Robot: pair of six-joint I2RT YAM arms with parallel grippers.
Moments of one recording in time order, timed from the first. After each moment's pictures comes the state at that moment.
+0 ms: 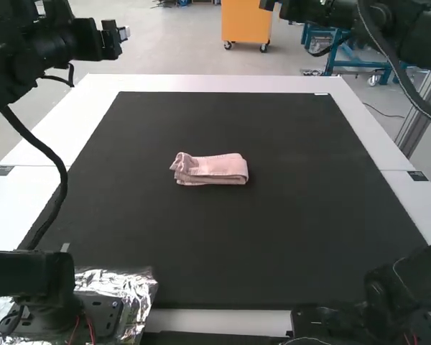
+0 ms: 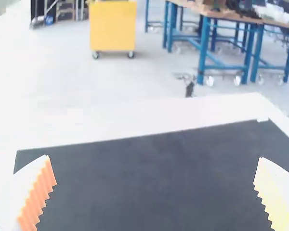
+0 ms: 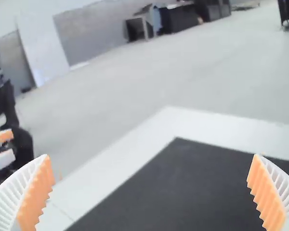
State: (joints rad) left arm 0.00 0.97 1.04 -0.06 0.25 -0.04; right arm 0.44 1.25 1.37 -0.10 -0.30 0.21
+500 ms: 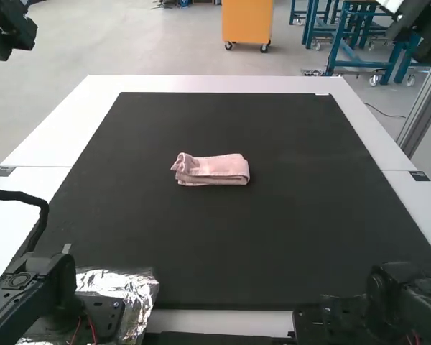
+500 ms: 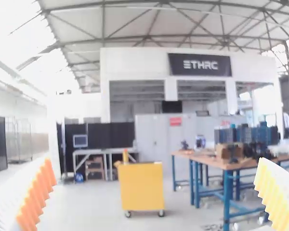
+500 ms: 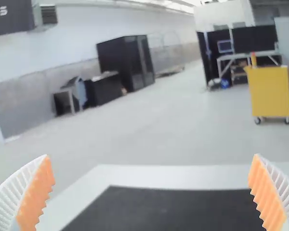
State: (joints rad) left arm -0.01 0.30 0.91 -0.07 0.13 -0.05; right arm 0.16 0.46 1.04 -0.33 -0.25 0.24
